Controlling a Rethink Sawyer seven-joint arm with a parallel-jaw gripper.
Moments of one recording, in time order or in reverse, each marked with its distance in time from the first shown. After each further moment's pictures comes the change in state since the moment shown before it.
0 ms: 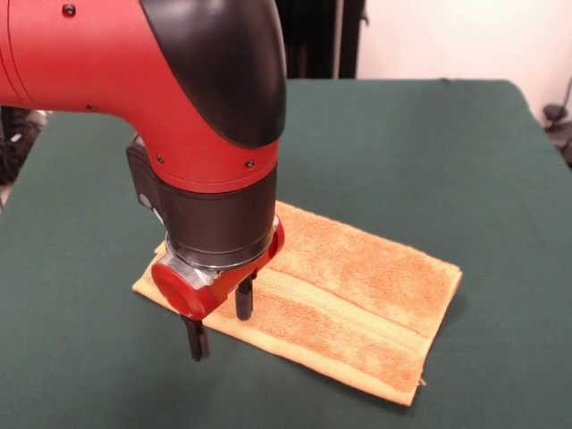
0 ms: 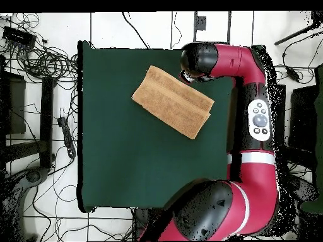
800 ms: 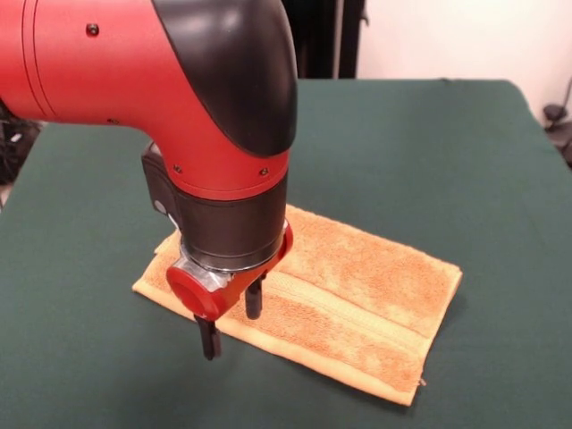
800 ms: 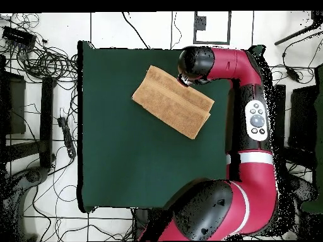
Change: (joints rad) arm -0.001 0.007 -0.001 0.026 -0.004 -0.022 0.000
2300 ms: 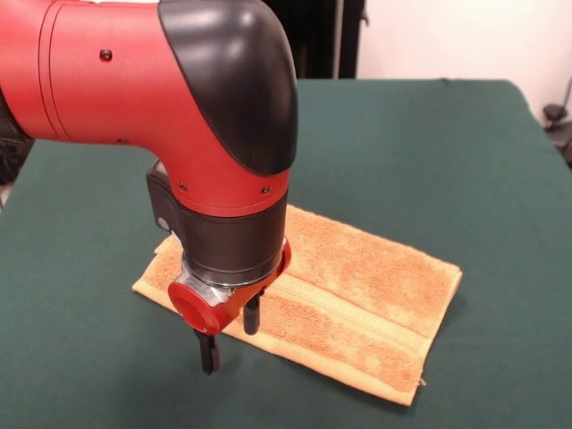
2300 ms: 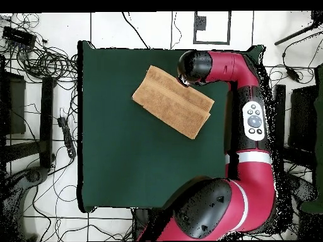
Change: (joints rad) arm 0.000 0.020 -0.006 0.006 -0.020 -0.058 0.000
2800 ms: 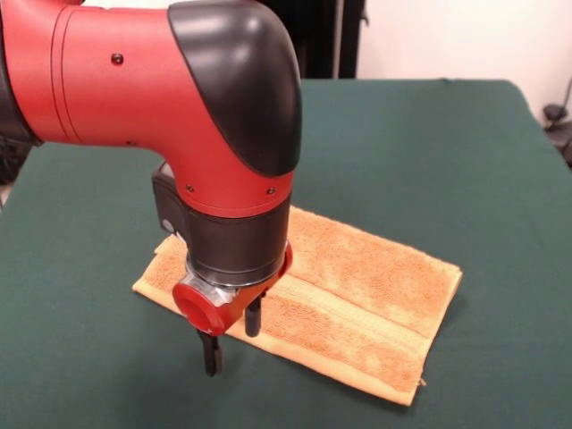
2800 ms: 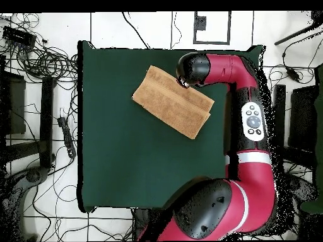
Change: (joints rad) arm 0.000 -0.005 -0.009 0.028 -0.006 -0.039 0.000
